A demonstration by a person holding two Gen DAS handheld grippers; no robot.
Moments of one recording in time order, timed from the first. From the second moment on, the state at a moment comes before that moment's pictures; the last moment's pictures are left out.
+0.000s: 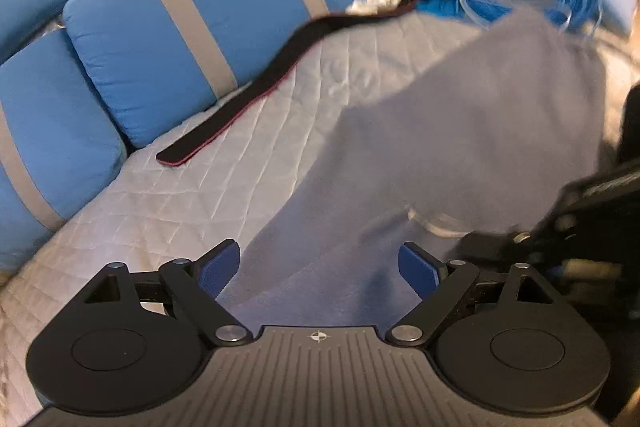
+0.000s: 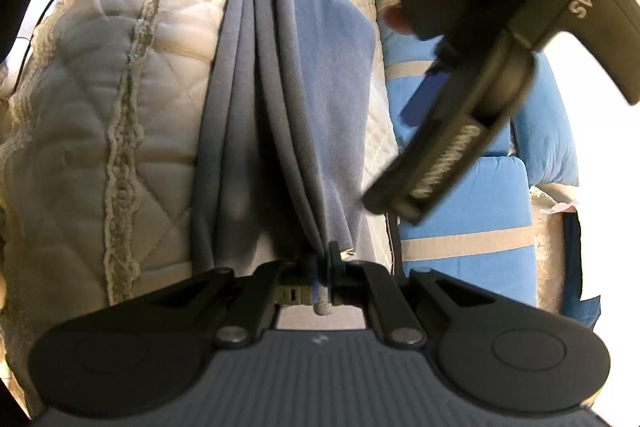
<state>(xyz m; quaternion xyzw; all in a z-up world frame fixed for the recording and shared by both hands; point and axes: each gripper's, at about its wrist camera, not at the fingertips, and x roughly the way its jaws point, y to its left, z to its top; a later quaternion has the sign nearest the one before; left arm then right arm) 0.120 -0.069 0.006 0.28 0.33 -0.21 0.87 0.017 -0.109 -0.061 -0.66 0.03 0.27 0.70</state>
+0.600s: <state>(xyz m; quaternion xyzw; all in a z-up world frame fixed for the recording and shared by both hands) 0.157 -0.008 0.020 0.17 0.35 -0.12 0.91 0.009 -0.112 -0.072 -0.67 0.05 0.28 0.68</state>
